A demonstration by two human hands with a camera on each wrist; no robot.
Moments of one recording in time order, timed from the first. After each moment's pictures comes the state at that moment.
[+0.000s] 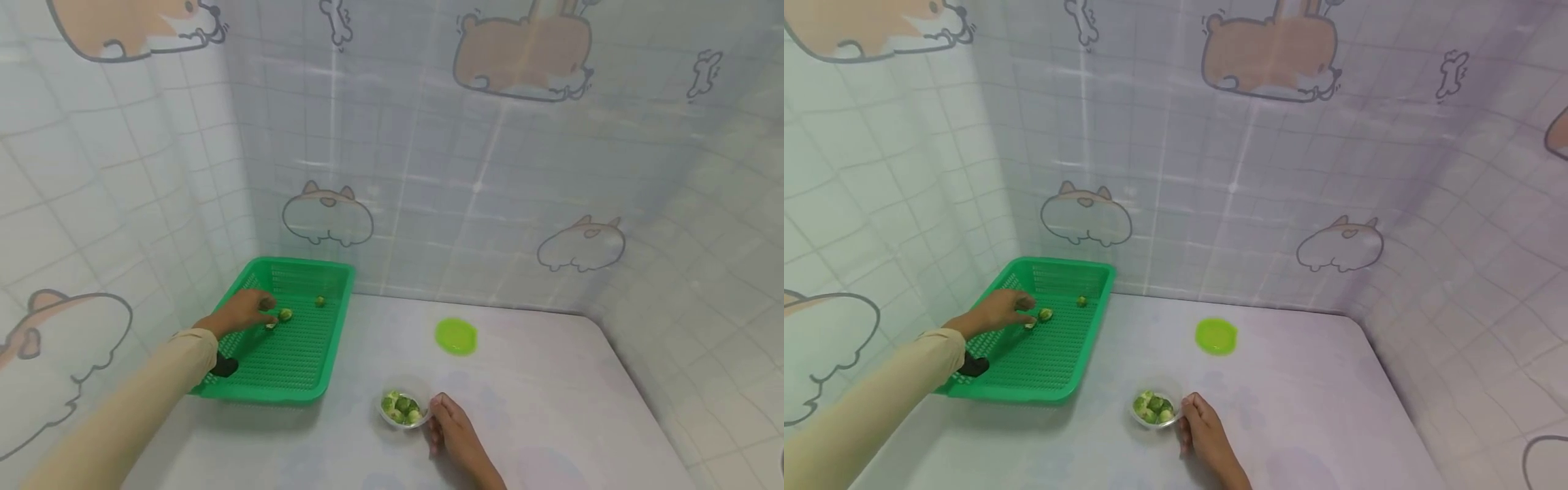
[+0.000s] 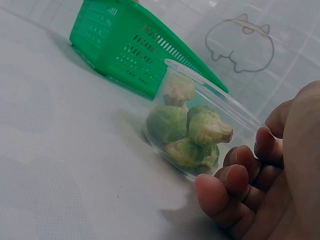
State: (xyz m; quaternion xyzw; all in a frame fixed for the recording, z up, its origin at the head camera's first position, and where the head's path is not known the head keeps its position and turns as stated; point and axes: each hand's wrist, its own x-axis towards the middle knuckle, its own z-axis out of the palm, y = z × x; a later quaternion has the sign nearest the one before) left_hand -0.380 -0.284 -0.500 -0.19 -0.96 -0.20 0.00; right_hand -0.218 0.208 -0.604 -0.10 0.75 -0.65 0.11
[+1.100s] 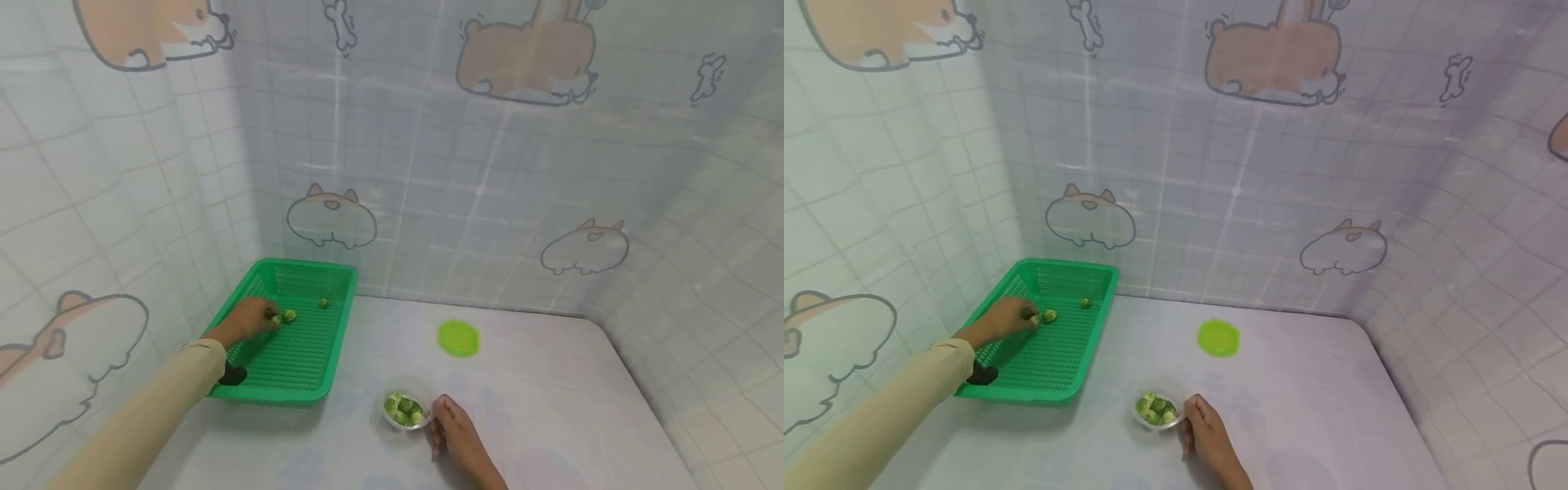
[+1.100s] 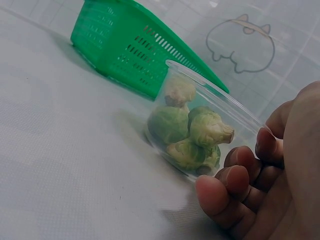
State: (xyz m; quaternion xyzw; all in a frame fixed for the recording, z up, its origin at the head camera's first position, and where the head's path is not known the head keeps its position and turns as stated) left_hand -0.372 -0.279 -0.517 -0.18 -0.97 -0.18 0.04; right_hand -0.218 0.207 -0.604 -0.09 0.76 -0.63 0.11
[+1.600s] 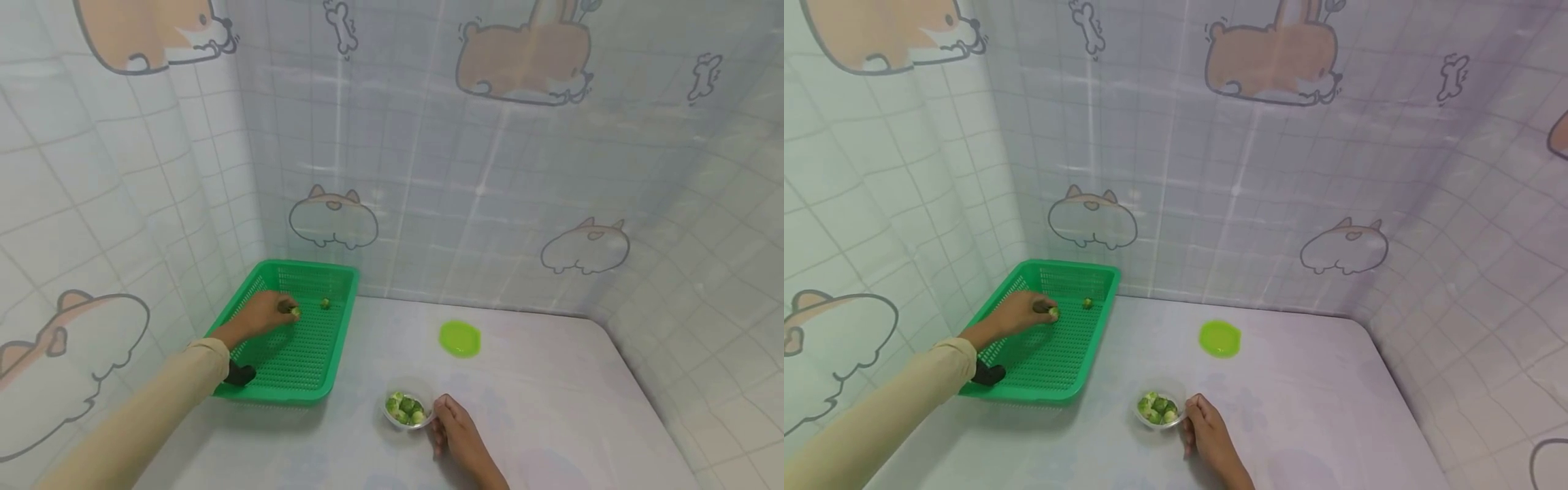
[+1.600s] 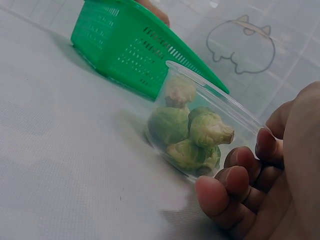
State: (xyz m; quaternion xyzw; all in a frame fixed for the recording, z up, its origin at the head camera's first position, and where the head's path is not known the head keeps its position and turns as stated) left_hand -0.361 -0.252 -0.491 -0.20 -0.94 -0.26 0.04; right_hand -0.215 0.205 -0.601 -0.09 0.75 -0.64 0.12
